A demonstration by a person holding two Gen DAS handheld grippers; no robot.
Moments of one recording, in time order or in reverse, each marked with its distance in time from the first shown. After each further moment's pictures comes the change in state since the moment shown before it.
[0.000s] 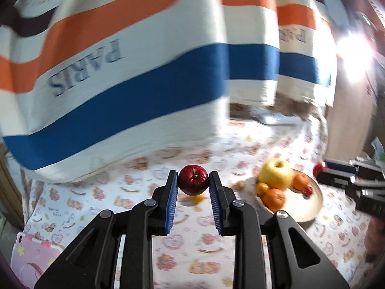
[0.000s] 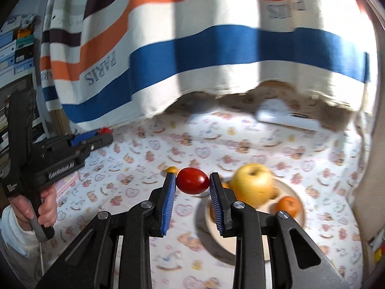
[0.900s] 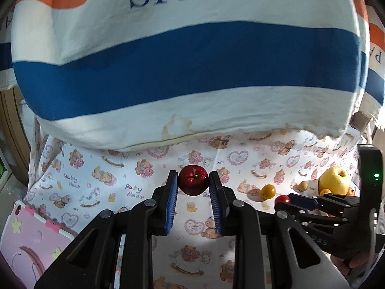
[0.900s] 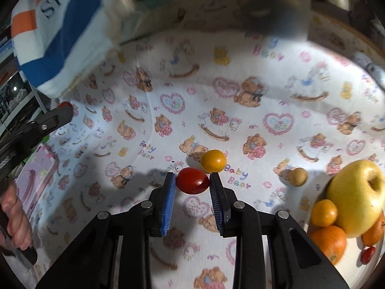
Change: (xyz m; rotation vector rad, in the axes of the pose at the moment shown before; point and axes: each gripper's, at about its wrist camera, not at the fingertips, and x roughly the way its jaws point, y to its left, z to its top) left arm 0.056 0.118 -0.028 -0.239 0.107 0.171; right arm 0.209 0.069 -0.003 -0.010 0.310 0.095
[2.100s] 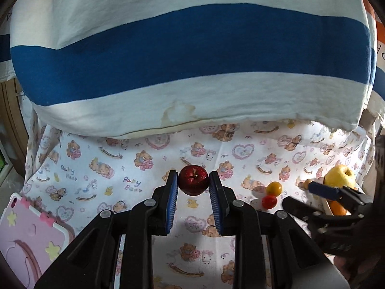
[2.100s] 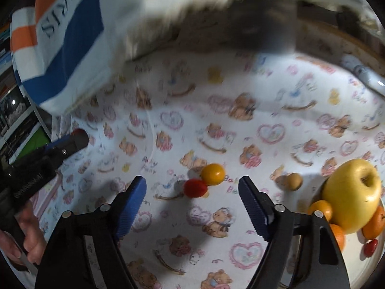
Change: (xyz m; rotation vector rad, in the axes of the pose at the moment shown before) left arm 0.017 0.004 -0.012 -0.025 0.037 0.020; right arm -0.003 0.005 0.003 0.041 -0.062 -0.009
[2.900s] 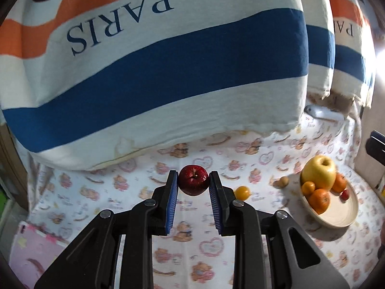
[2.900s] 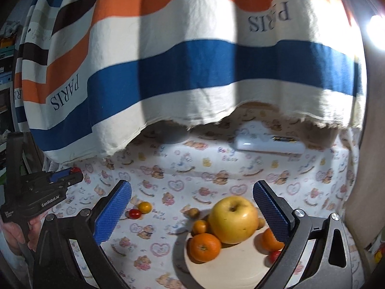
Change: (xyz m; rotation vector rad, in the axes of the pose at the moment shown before) left arm -0.035 -0.059 0.009 0.170 -0.083 -0.034; right arm -0.169 -0.064 -0.011 0.023 -0.367 -0.205
